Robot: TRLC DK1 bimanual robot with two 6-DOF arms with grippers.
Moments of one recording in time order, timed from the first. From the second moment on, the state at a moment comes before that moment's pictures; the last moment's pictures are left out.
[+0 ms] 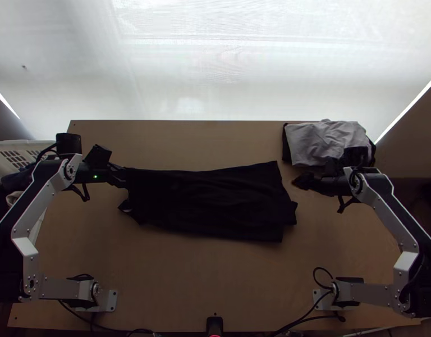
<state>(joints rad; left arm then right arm) 0.12 1.50 1.13 -0.64 0.57 0.49 -0.02 1.41 0.96 -0.62 -0.46 0.17</state>
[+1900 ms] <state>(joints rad) 0.27 1.29 1.28 -0.82 0.74 0.43 0.09 1.28 1.37 -0.68 -0.43 0.18</state>
